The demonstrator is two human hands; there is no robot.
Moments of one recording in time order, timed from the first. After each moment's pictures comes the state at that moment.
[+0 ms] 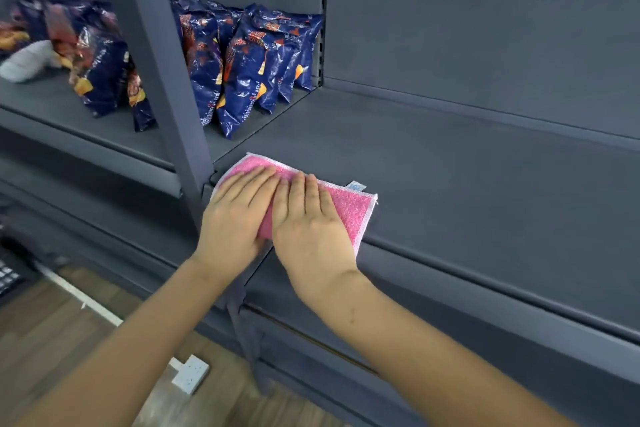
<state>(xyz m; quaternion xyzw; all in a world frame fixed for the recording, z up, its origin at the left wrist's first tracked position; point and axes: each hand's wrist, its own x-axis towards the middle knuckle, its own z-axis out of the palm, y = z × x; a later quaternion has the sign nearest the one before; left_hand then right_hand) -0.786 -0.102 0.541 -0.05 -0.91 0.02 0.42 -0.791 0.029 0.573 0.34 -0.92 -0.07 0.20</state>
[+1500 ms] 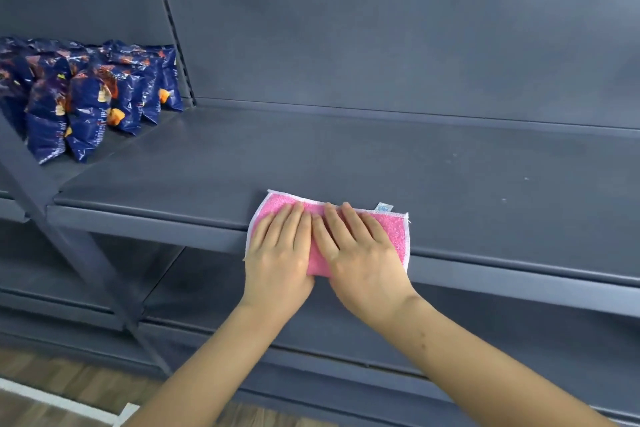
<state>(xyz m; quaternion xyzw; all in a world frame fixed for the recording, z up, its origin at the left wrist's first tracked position) -0.771 0.160 0.538 -0.09 -0.90 -0.01 0.43 -0.777 0.292 0.555 0.29 -0.91 -0.03 0.31</state>
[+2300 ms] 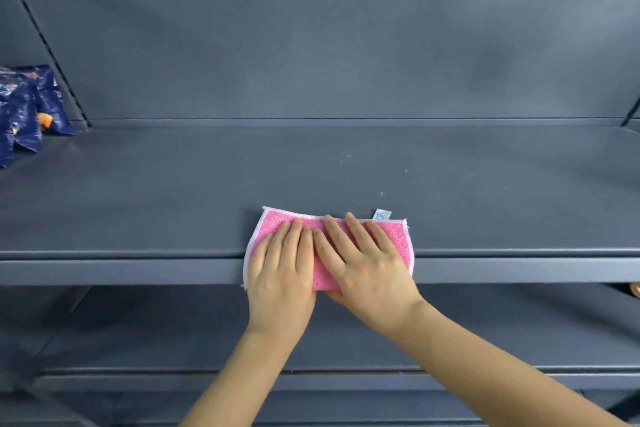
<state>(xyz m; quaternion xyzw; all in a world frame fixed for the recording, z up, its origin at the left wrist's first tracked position) -0.775 0.297 0.527 -0.13 -0.86 -0.01 0.49 -0.771 0.434 0.548 0.26 -0.90 -0.06 0.35</state>
